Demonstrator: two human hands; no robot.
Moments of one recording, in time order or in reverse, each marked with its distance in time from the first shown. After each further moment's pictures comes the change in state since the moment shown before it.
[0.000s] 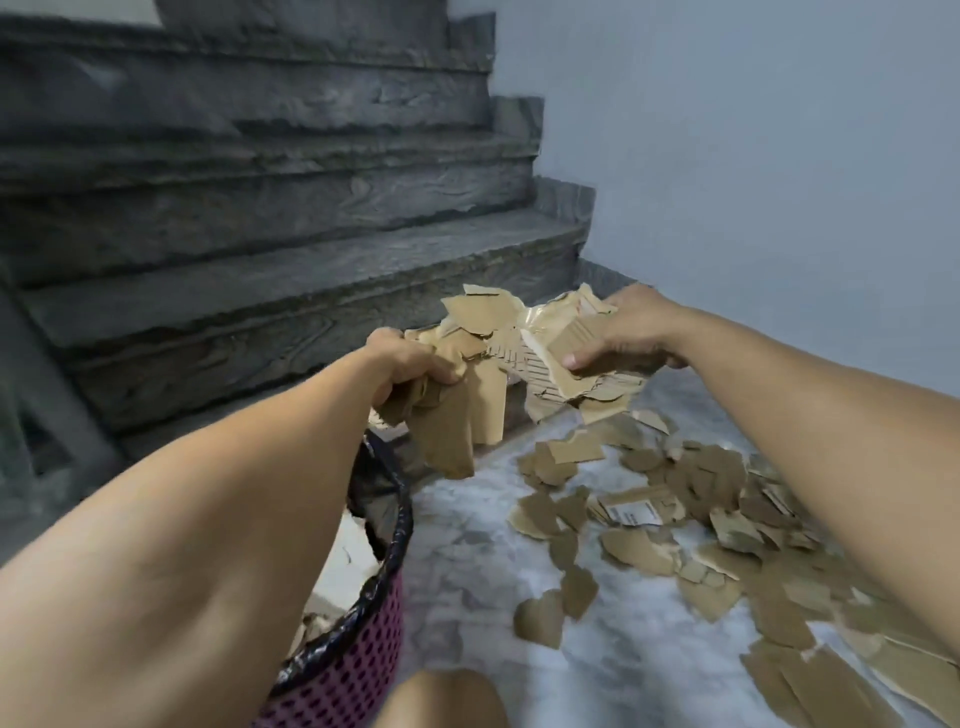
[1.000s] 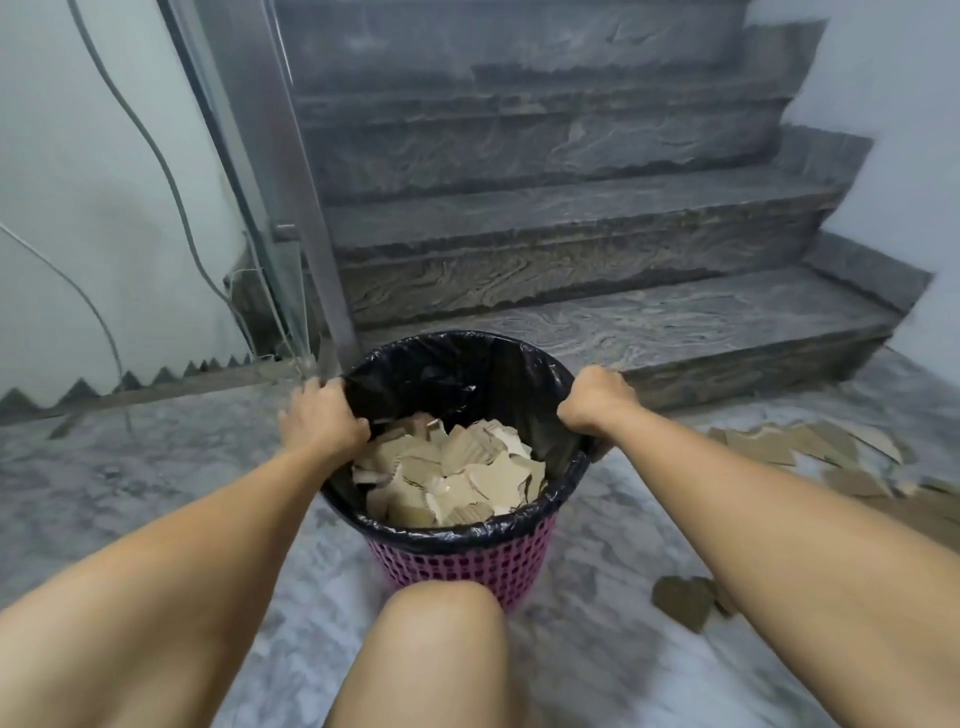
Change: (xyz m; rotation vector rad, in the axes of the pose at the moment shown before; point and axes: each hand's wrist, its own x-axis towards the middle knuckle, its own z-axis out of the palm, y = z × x) left_hand -0.093 -0.243 -0.148 0.769 0.683 -0.215; right_hand -0.035 -0.075 0.249 -0.262 -0.138 -0.111
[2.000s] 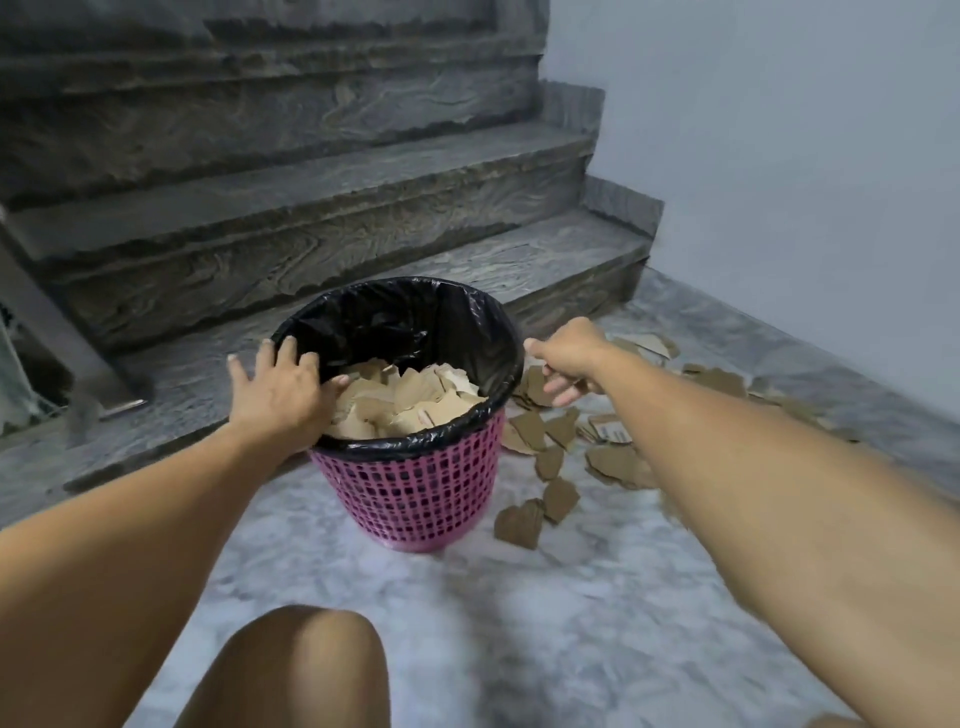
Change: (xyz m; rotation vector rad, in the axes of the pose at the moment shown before) left_hand -0.055 0.174 0.036 0.248 -0.044 0.535; right_hand 0.004 0.199 -0.082 0.577 0.019 0.268
